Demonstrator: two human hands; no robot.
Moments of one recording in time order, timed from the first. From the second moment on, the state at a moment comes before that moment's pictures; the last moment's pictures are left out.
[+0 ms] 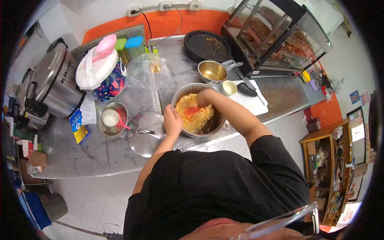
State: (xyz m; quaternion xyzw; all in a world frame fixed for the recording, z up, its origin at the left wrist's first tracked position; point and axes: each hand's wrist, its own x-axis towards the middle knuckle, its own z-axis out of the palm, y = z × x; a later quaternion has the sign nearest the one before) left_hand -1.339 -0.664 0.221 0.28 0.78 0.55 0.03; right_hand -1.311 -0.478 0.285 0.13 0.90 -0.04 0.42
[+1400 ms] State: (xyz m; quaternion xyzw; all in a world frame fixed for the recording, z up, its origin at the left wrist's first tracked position) left_hand -1.335 -0.663 0.223 0.25 0.78 0.57 0.04; right_hand -1.202 -0.534 0.278 0.12 0.96 0.04 0.26
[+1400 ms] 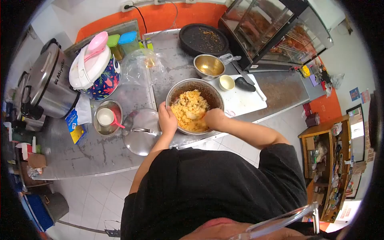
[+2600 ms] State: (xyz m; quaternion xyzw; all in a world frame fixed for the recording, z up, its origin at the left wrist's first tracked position) left_hand -1.332 -0.670 0.219 0.27 0.78 0.56 0.04; right_hand -1.248 -0.526 0.312 0.08 0.94 -0.03 0.34
